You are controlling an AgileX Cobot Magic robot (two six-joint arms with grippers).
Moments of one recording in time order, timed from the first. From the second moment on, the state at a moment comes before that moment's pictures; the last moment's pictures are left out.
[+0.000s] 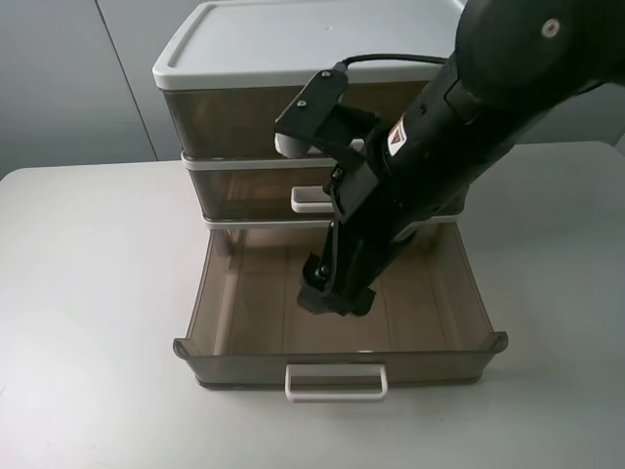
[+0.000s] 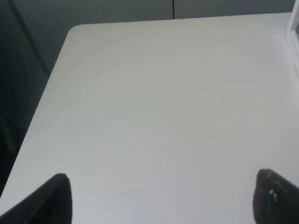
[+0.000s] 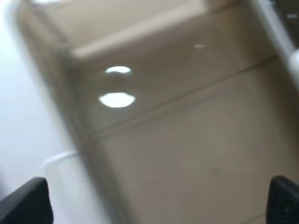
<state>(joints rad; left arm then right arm) -0.05 0.00 -0.51 0.18 1.08 -0.10 0.83 1.50 -0.98 0.25 0.74 -0.48</state>
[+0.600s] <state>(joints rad) -0.05 0.00 -0.51 0.18 1.08 -0.10 0.35 0.98 -0.97 0.13 1.01 -0.26</state>
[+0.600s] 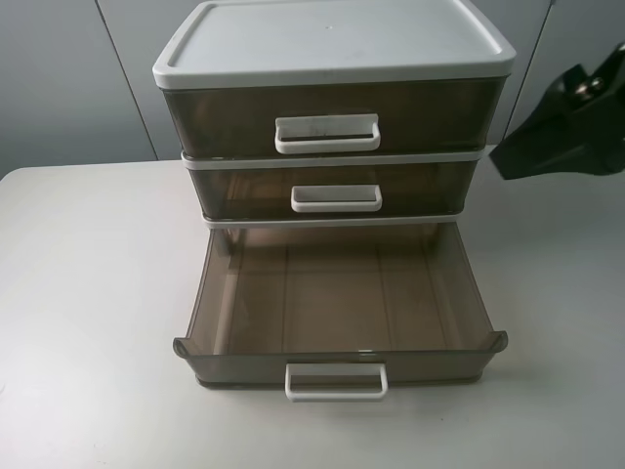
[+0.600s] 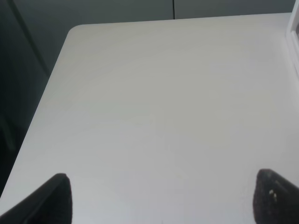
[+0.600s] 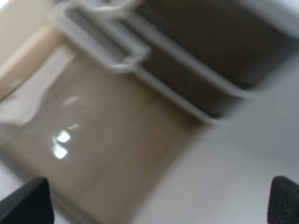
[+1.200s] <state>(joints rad) -0.05 0.00 -0.51 0.18 1.08 -0.10 -0.01 0.44 -0.72 0.00 1.02 -0.02</state>
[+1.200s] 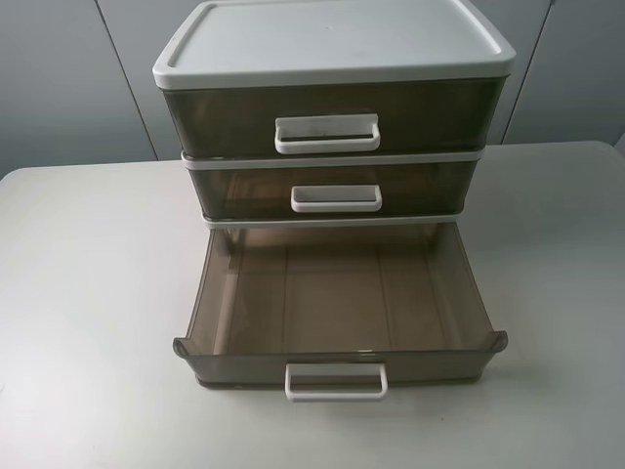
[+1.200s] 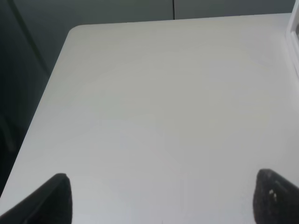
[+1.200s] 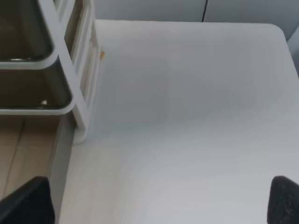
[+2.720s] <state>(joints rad) -0.05 0.00 -0.51 0.18 1.08 -0.10 -0.01 0.00 -0.51 -0.01 1.09 0.06</state>
